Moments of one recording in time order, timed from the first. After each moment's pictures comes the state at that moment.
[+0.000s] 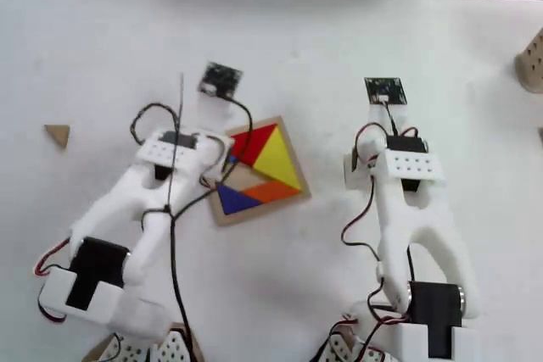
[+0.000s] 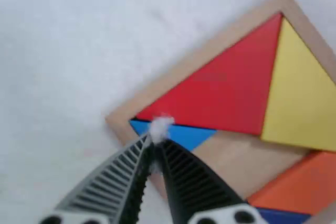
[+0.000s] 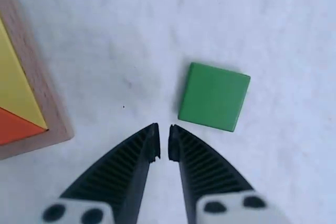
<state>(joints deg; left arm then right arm) 9.1 2.0 37.2 35.6 -4.6 0.9 -10.2 37.6 55.9 8.0</state>
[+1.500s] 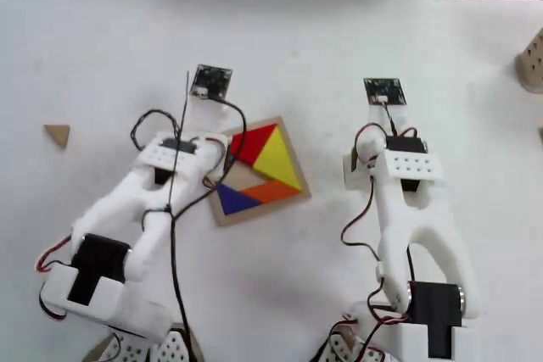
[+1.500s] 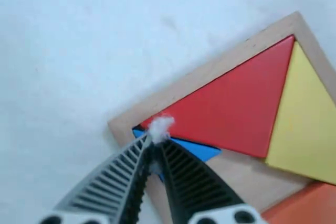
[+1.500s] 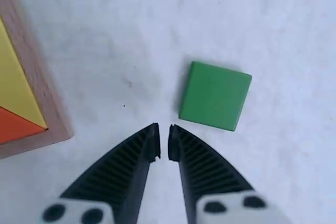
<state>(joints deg) 8.7 3.4 39.8 28.4 2.6 0.9 -10.2 37.8 55.9 8.0</state>
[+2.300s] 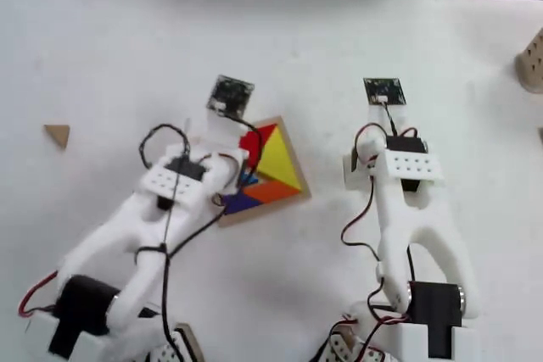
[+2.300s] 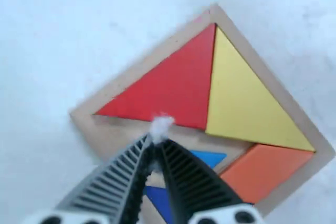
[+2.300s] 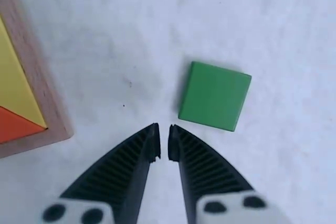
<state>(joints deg) 15.1 -11.5 49.2 28.6 2.5 0.9 -10.2 37.8 55.9 8.3</state>
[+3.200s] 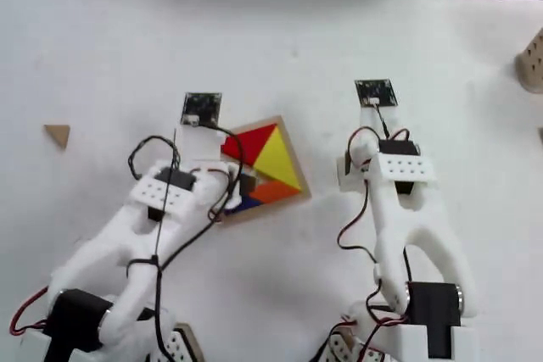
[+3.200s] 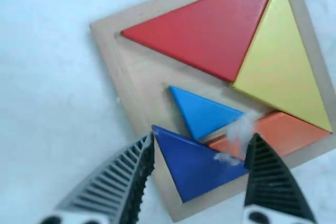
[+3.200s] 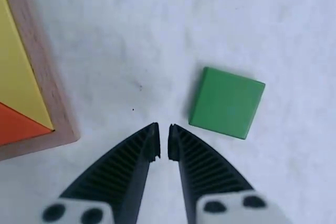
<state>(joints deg) 13.8 -16.2 54.8 36.6 16.5 -1.0 -10.2 39.7 52.7 8.3</state>
